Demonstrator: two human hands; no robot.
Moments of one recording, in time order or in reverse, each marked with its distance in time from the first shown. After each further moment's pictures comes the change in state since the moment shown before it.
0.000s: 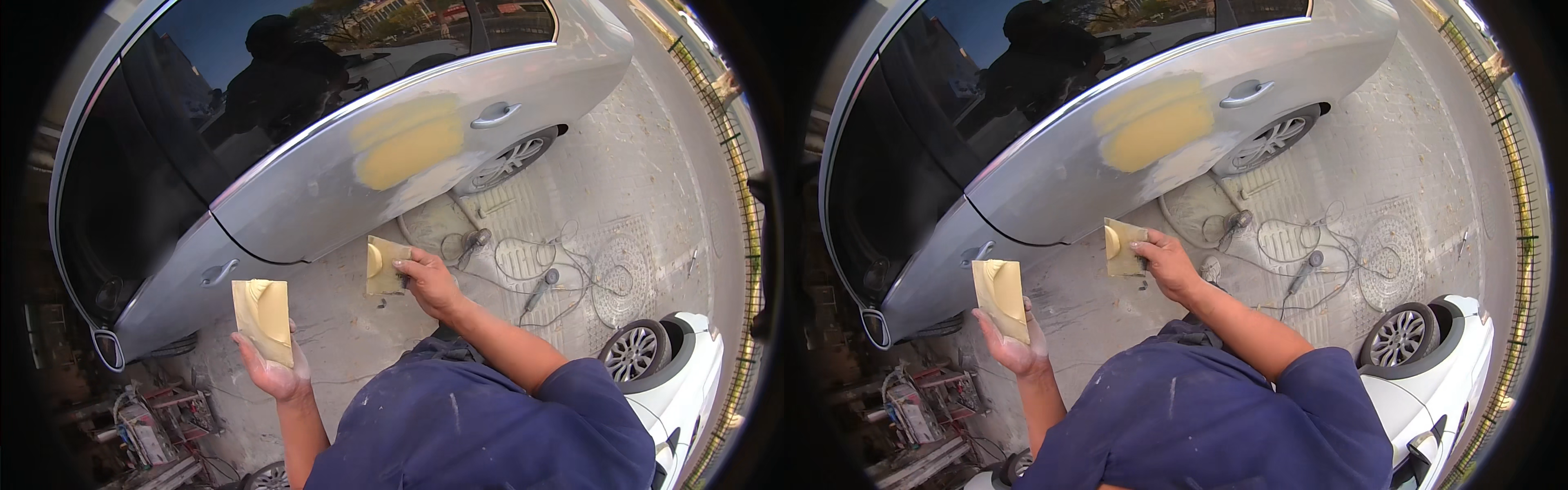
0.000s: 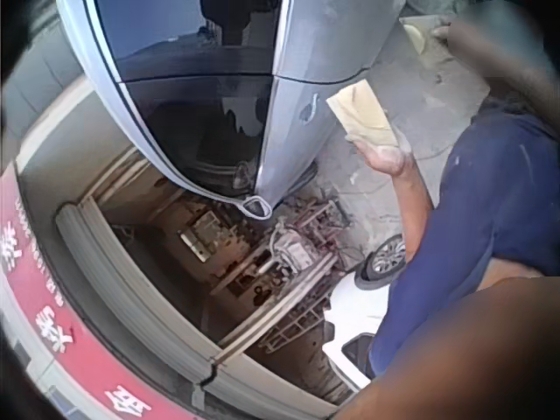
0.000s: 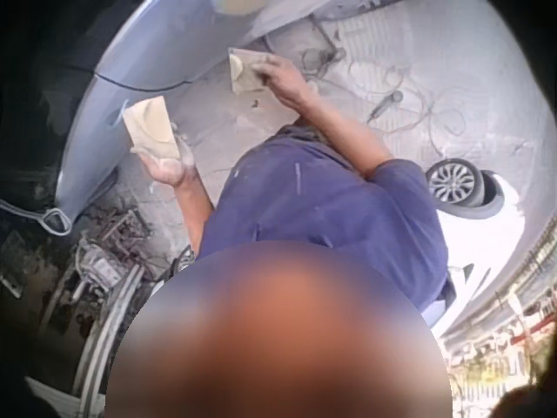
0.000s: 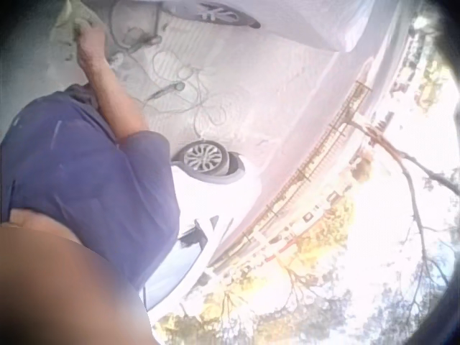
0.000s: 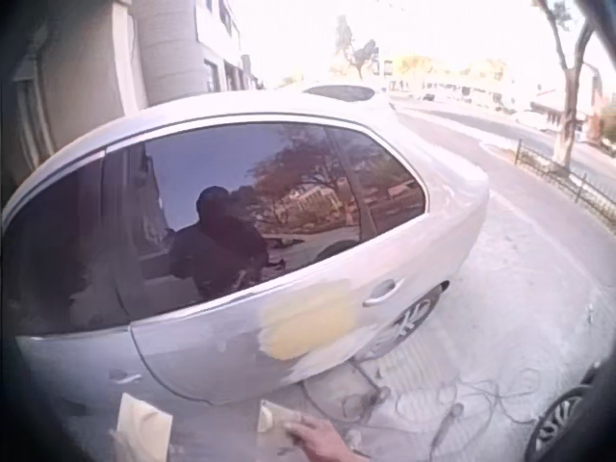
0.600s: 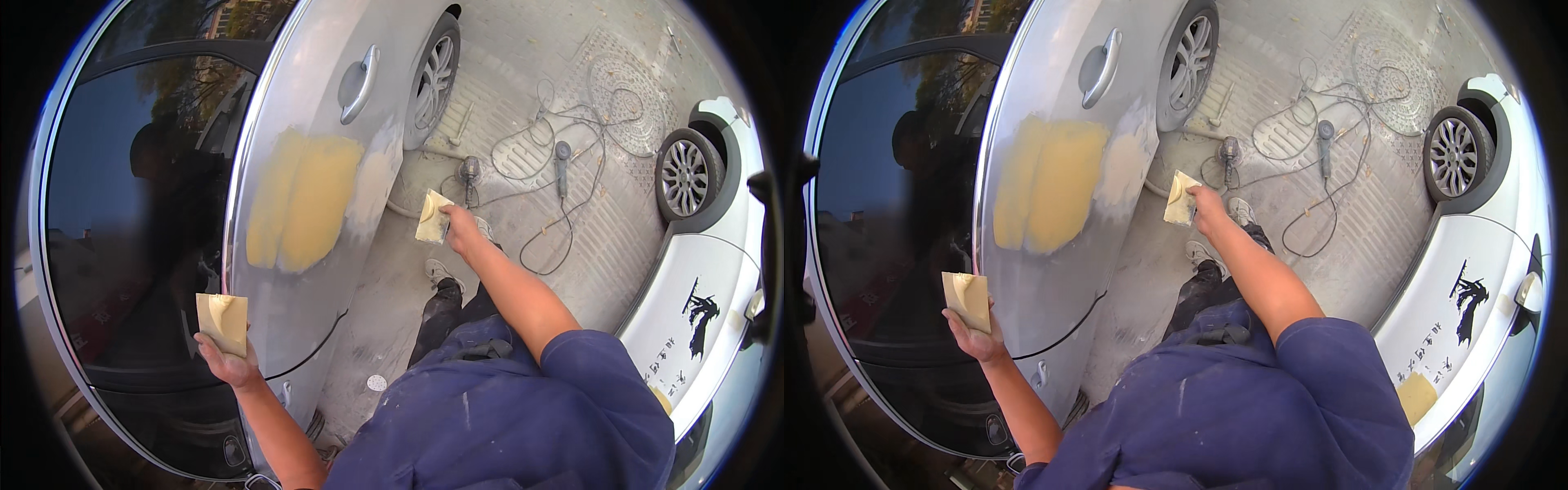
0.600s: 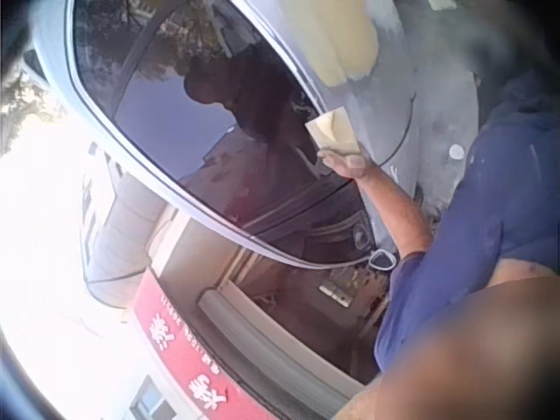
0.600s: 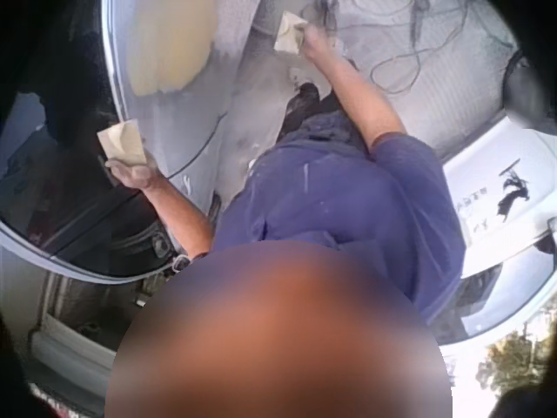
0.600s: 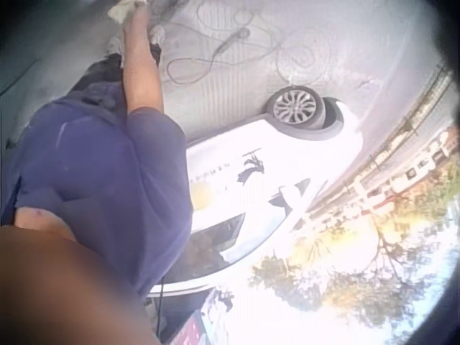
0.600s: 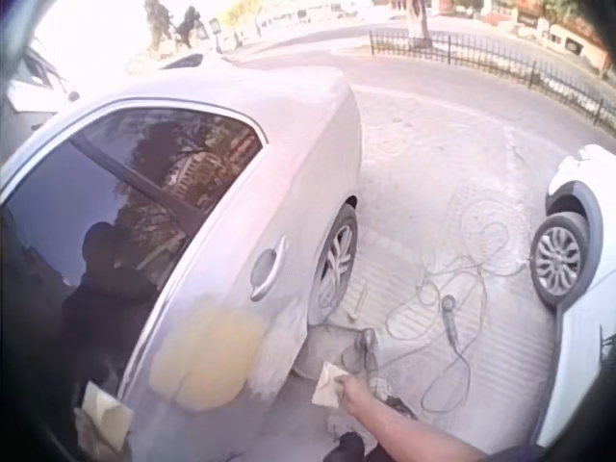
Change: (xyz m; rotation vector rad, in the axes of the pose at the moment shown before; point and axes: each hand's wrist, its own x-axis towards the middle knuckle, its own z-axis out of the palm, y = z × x) left_hand 0.285 -0.077 0.118 0.401 -0.843 -0.154; right_hand 0.124 0.088 -0.274 0.674 0.872 -0.103
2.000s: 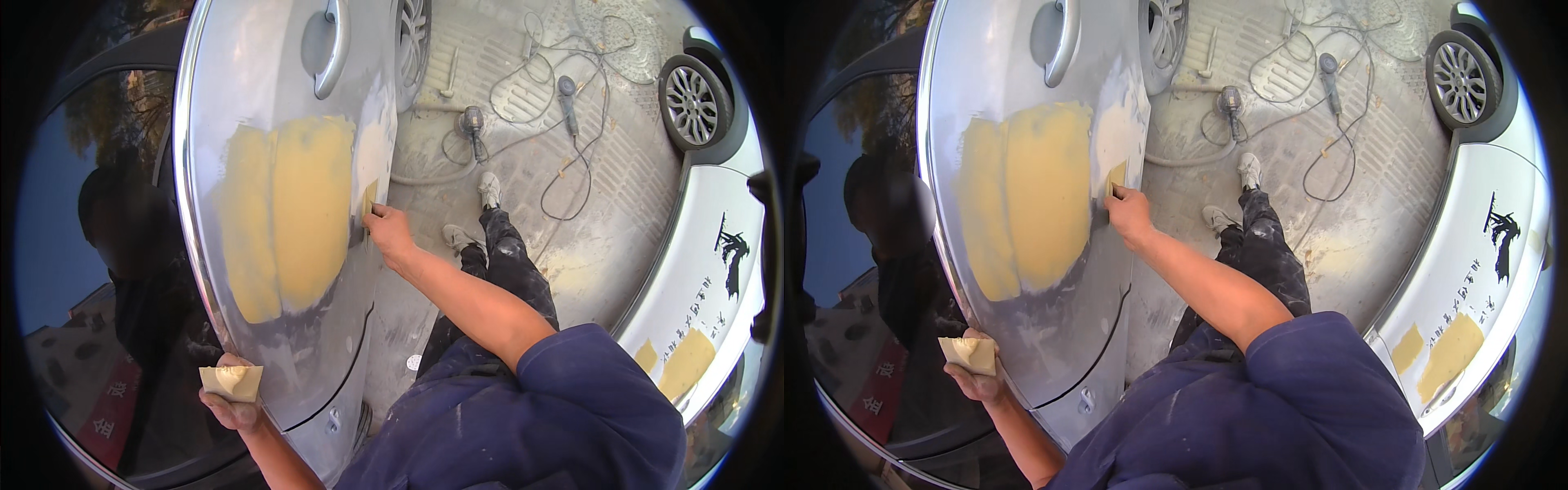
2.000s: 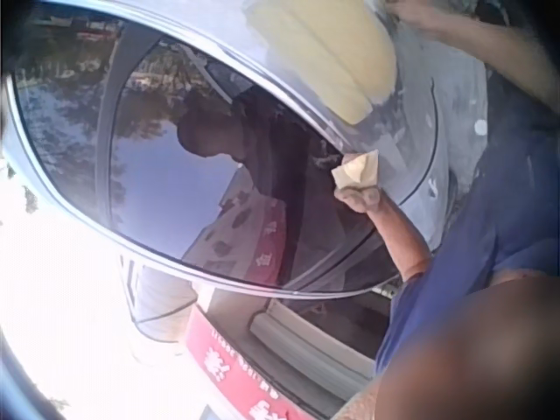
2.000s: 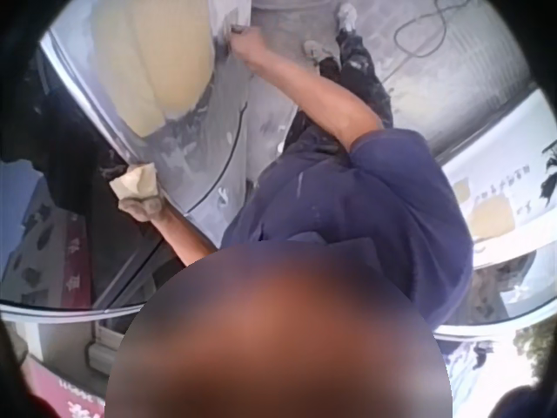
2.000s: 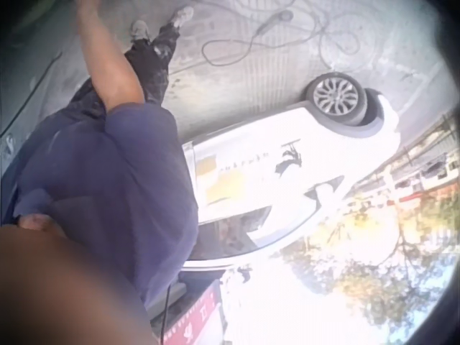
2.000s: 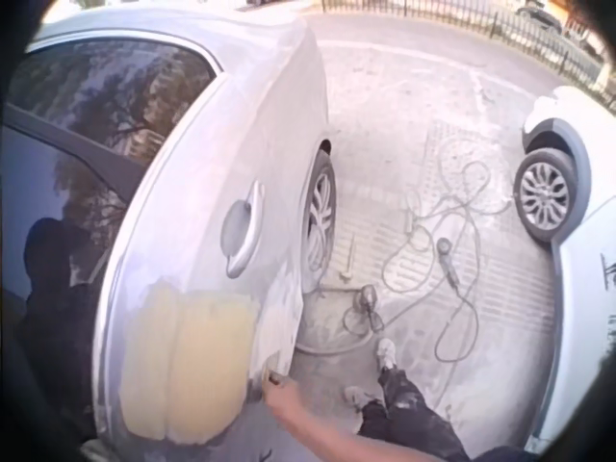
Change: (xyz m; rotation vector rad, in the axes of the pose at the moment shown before) left_hand 0.068 -0.015 -0.047 0.289 -0.213 -0.200; right_hand -0.037 0.117 0.194 -0.221 0.059 -0.170
